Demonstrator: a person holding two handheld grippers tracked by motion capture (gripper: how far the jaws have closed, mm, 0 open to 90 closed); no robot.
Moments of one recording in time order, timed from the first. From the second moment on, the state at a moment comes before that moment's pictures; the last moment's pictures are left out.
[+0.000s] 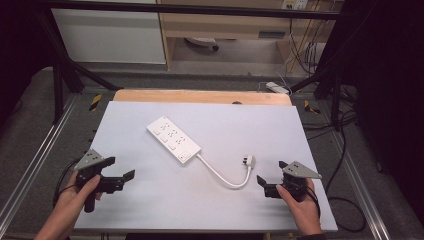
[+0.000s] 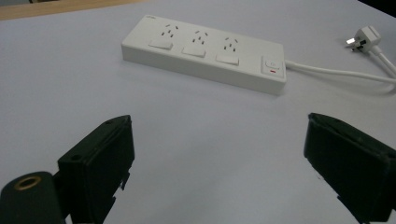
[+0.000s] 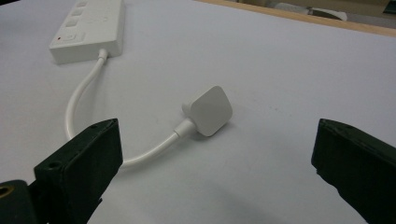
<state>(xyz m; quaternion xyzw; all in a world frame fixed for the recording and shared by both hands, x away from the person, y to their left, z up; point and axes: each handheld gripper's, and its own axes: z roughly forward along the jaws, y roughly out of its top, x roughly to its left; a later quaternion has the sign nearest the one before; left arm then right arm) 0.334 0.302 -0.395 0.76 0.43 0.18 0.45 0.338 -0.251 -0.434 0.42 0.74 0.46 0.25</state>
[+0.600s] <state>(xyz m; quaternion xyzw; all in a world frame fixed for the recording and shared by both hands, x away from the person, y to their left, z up) 0.307 0.287 -0.433 0.76 0.44 0.20 0.44 0.341 -0.252 -0.437 0.43 0.74 0.45 0.25</state>
